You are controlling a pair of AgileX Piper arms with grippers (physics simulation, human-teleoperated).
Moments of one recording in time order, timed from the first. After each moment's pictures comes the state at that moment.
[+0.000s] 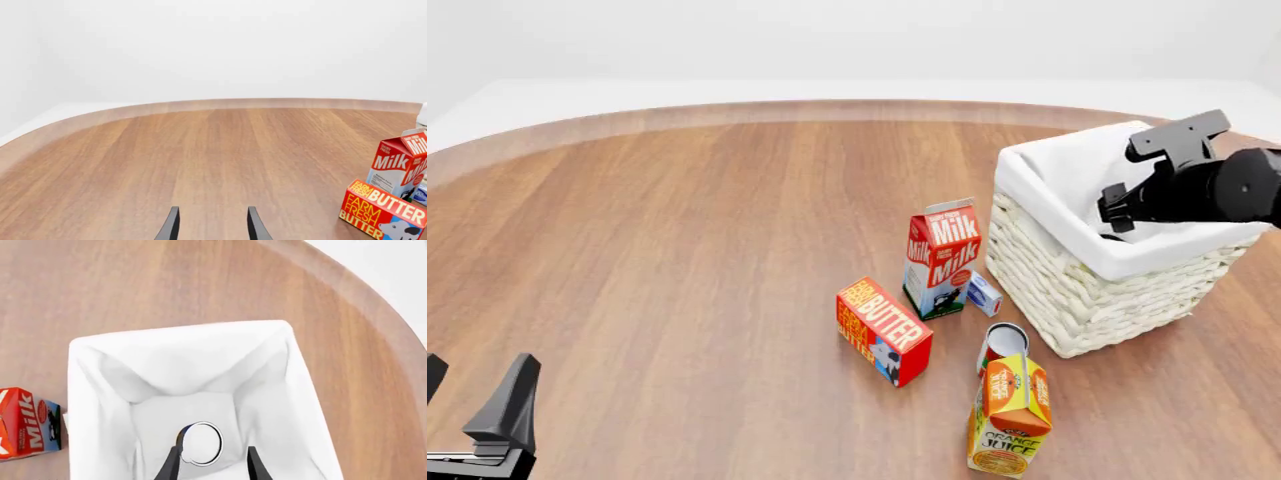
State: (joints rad) left arm 0.00 0.00 0.00 0.00 0.00; right arm -0.12 1.56 -1.10 0.31 -0.37
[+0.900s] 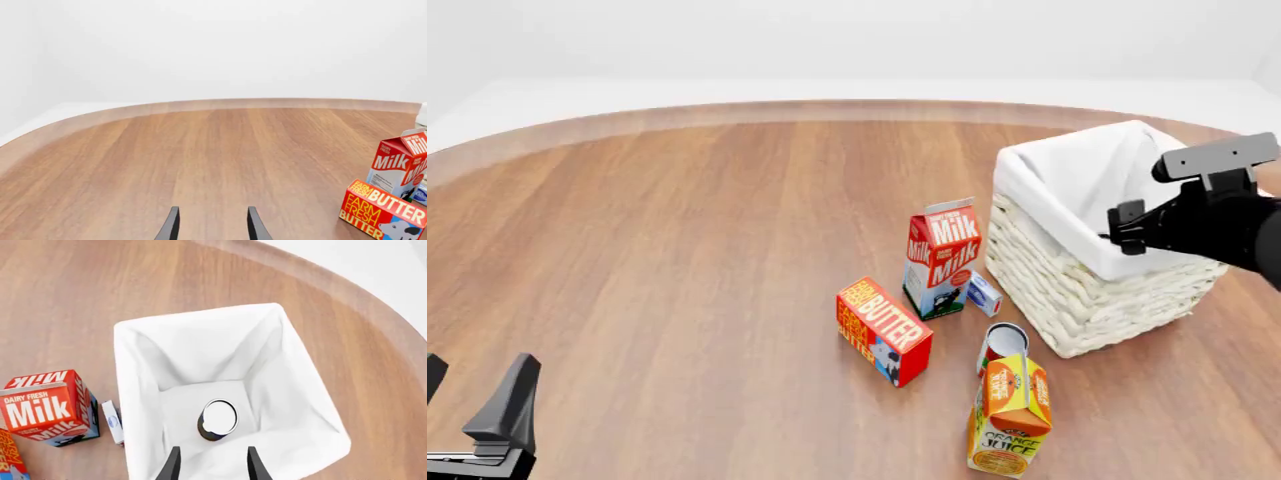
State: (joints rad) left arm 0.00 0.00 0.00 0.00 0.00; right arm -0.08 1.27 -0.84 0.21 -0.24
